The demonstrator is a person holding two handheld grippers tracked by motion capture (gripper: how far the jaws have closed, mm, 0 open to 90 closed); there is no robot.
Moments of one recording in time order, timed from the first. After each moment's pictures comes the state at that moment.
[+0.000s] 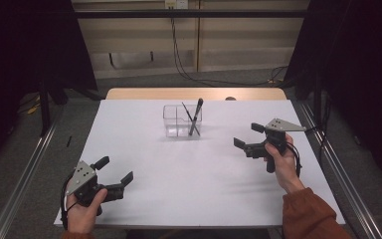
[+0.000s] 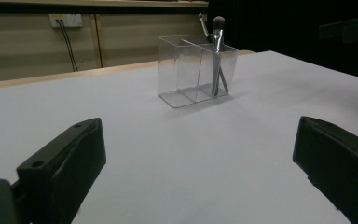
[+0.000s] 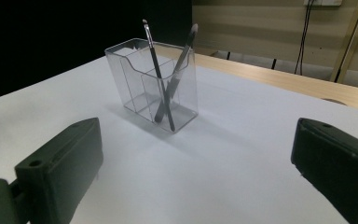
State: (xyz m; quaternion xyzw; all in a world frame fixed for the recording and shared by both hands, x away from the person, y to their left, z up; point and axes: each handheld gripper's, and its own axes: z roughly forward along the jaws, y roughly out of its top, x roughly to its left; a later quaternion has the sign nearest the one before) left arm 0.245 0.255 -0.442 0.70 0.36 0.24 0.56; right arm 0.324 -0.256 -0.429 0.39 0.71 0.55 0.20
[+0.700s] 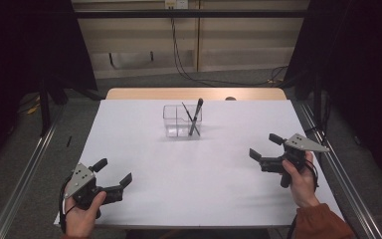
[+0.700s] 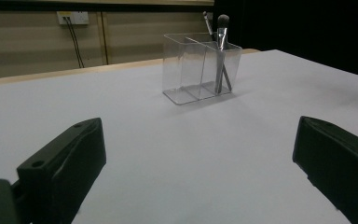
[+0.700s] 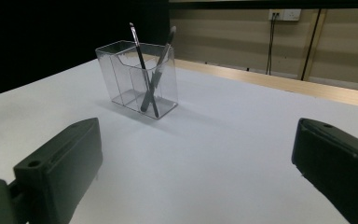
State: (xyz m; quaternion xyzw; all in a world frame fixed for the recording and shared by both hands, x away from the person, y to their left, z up) left arm 0.238 0.255 -0.441 0.70 0.38 0.25 0.55; right arm 0.272 -0.285 -0.432 0.42 0.68 0.55 0.25
